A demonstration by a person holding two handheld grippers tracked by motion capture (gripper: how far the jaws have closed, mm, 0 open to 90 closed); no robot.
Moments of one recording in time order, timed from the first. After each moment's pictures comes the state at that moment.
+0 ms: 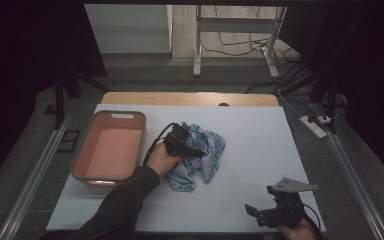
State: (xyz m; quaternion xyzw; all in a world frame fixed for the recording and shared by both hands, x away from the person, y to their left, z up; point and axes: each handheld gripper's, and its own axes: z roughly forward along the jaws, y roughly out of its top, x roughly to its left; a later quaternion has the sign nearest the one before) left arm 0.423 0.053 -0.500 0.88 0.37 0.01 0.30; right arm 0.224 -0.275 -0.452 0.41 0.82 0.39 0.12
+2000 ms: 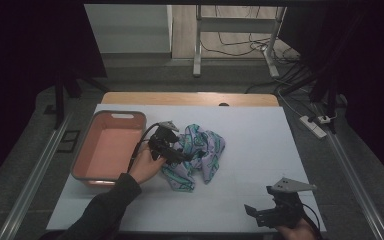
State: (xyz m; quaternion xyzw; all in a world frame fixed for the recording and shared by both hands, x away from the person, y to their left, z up) left arm 0.382 0.095 -0.463 0.86 0.32 0.00 0.40; right arm 0.224 -0.274 -0.453 0.41 0.82 0.38 0.12
